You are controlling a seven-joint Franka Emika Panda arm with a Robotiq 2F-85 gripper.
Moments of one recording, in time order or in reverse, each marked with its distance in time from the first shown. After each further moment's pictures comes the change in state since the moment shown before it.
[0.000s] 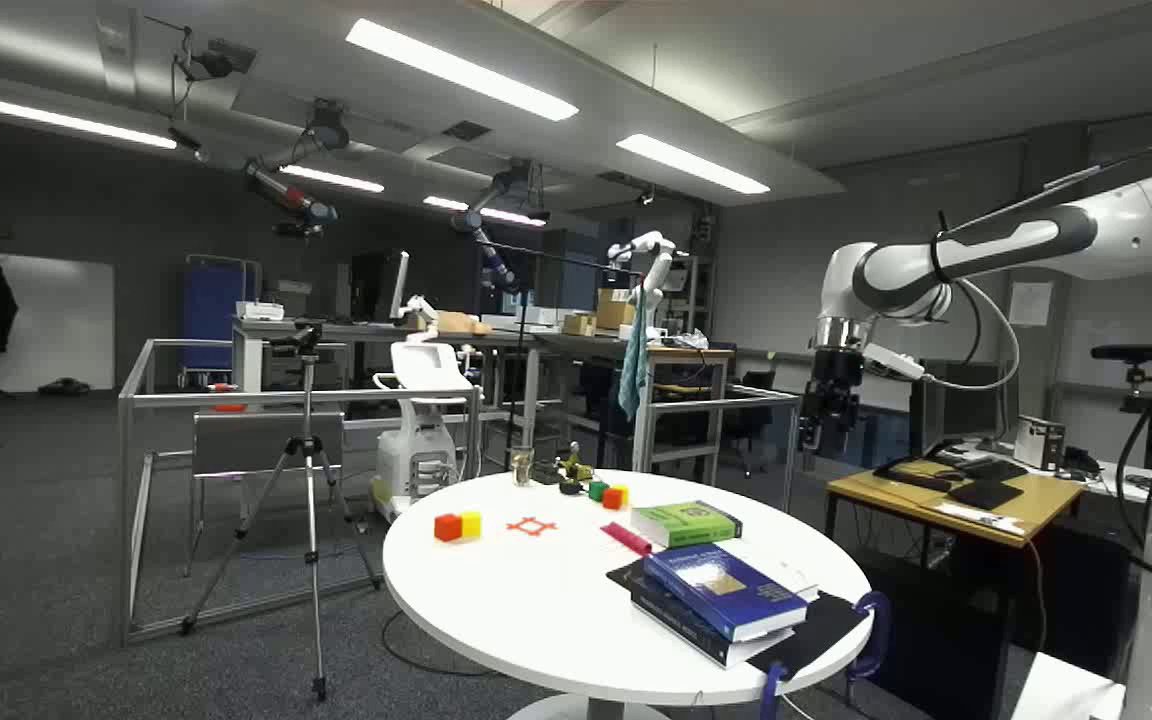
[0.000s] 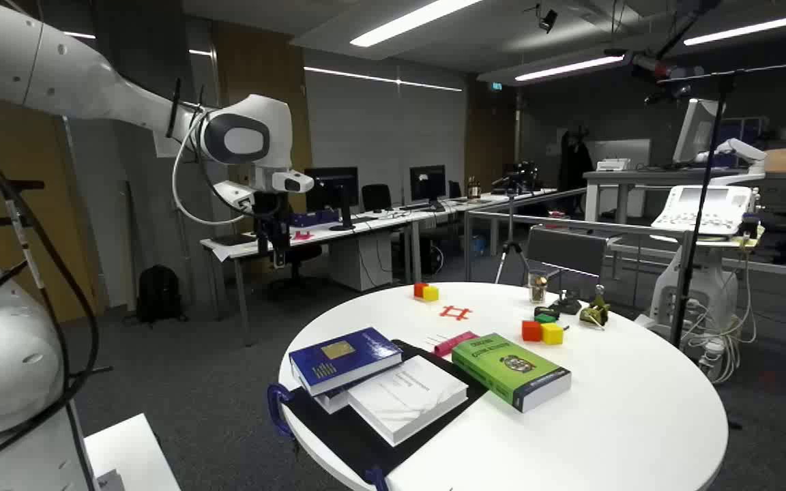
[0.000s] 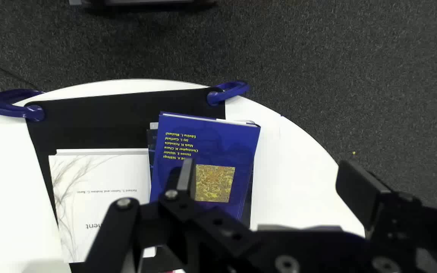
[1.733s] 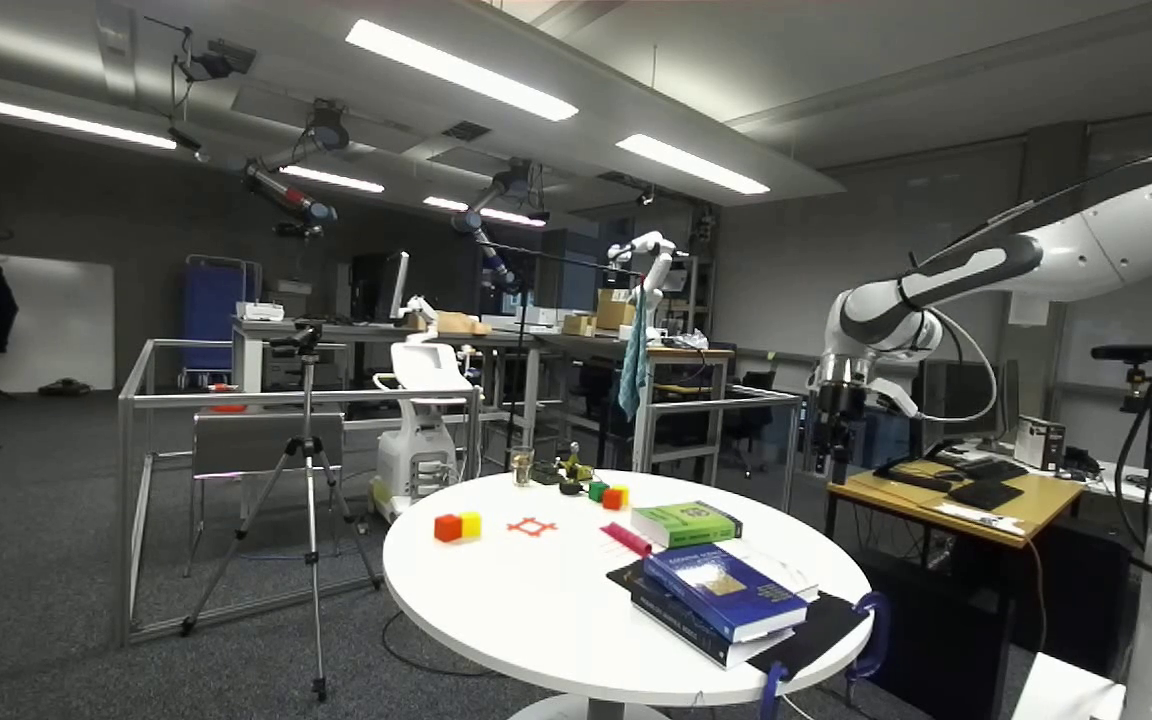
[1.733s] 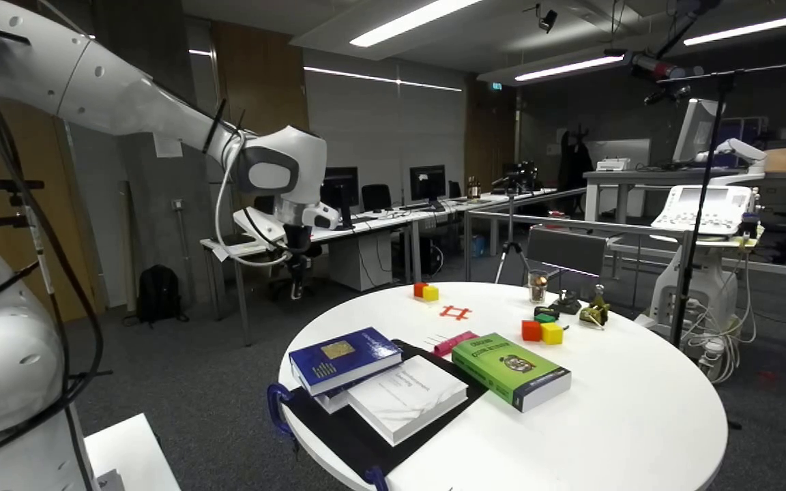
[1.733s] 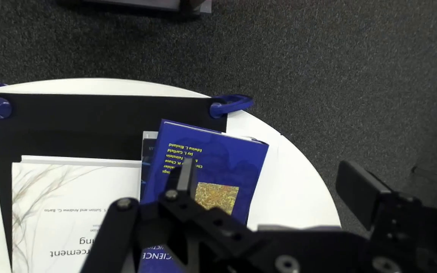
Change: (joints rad) arm -0.020 0.112 -0.141 -0.044 0.096 0.042 -0.342
